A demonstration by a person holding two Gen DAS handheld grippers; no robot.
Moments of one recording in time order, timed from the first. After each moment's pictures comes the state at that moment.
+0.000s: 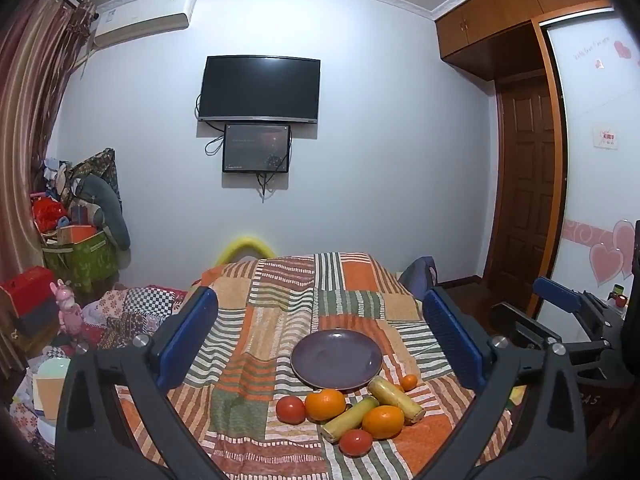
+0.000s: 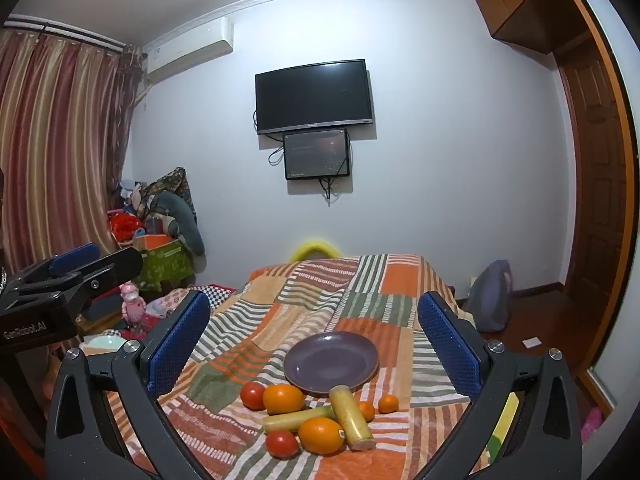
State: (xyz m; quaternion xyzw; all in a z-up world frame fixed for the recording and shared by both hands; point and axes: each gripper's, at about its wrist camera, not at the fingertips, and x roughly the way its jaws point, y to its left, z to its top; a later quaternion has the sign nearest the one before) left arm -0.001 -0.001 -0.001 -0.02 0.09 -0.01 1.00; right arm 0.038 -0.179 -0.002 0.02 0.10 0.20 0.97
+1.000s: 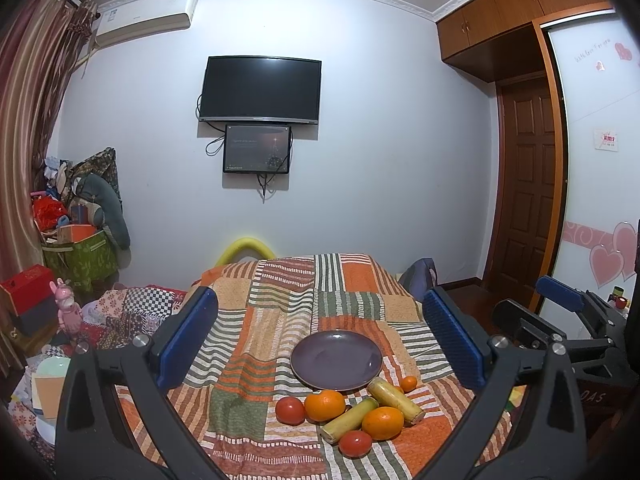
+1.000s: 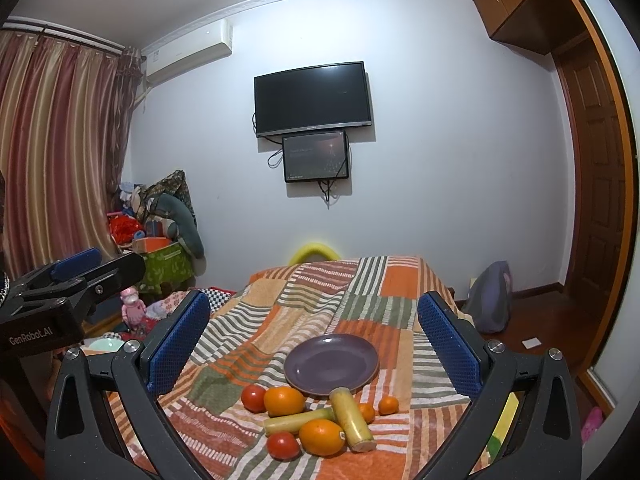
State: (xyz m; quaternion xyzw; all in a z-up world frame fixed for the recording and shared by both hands) left arm 0.000 0.002 -0.003 -0.02 0.09 -0.01 1.00; right arm 0.039 -0.180 0.000 0.02 0.10 0.20 0.98
